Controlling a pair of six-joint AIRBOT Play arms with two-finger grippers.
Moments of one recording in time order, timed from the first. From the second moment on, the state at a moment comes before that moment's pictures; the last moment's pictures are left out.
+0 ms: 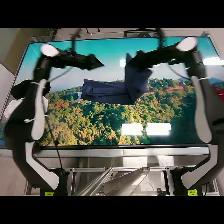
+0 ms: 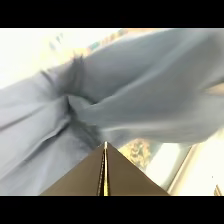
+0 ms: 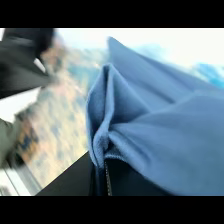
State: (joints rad) left arm -0.12 -1.87 2.05 0.61 -1.31 -1.25; right arm 0.19 -1.82 1.94 -0.62 1.17 1.31
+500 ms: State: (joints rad) left arm 0.10 -1.63 2.05 0.60 -1.42 -1.20; right arm 0.72 -2.17 1.94 -0.30 0.40 1.03
